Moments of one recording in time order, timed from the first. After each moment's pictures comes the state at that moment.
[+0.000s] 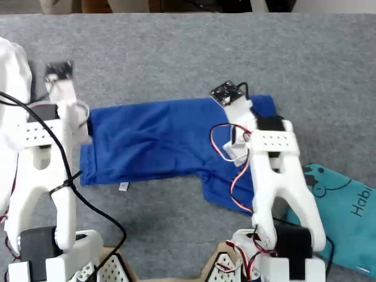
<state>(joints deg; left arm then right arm) -12.0 -16.6 23.1 68.7 -6.9 -2.5 -13.9 40.1 60.5 24.1</state>
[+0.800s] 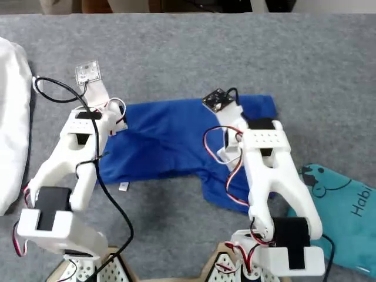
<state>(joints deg) -1.3 3.8 31.8 29.1 8.9 -5.6 -10.1 42.6 59.2 24.6</state>
